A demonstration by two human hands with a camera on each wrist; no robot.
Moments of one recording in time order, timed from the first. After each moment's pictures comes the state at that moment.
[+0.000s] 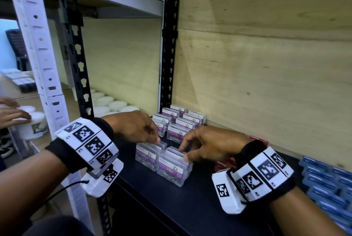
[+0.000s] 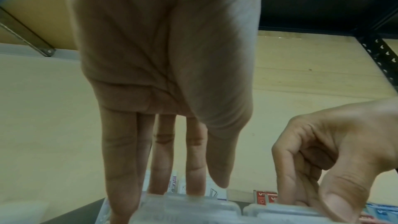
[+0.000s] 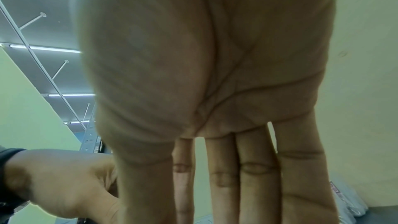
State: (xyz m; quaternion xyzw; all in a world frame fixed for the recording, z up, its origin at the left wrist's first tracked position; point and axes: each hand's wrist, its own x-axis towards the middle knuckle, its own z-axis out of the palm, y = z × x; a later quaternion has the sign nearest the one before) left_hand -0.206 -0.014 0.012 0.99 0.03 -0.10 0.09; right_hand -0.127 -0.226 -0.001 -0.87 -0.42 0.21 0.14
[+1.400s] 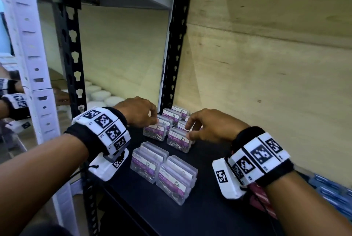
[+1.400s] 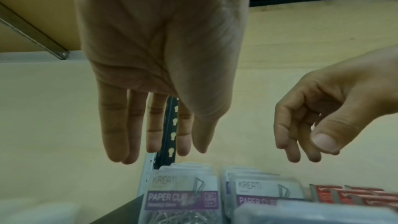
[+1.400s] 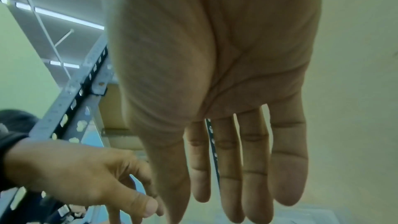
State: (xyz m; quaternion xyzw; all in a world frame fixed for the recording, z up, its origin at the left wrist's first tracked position) left_hand -0.146 0.024 0.002 0.99 0.11 0.00 0.03; right_hand -0.086 -0.187 0.021 -0.92 -0.37 0.09 0.10
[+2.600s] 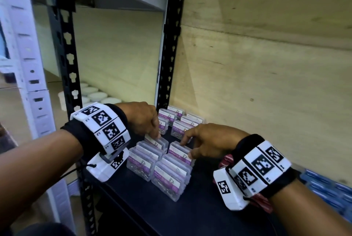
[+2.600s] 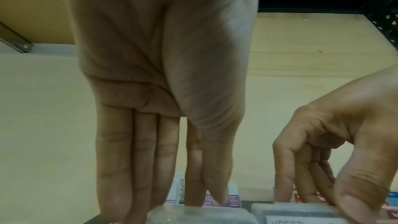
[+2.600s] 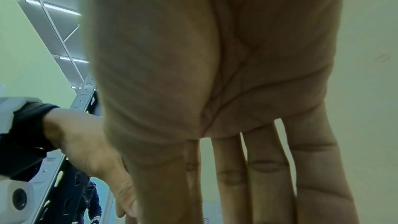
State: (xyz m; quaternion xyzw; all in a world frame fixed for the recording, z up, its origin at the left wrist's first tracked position) left_hand -0.150 0.002 0.010 0.99 0.05 -0.08 0.10; right_hand -0.109 -0.206 0.015 -0.91 -0.38 0.17 -0.01
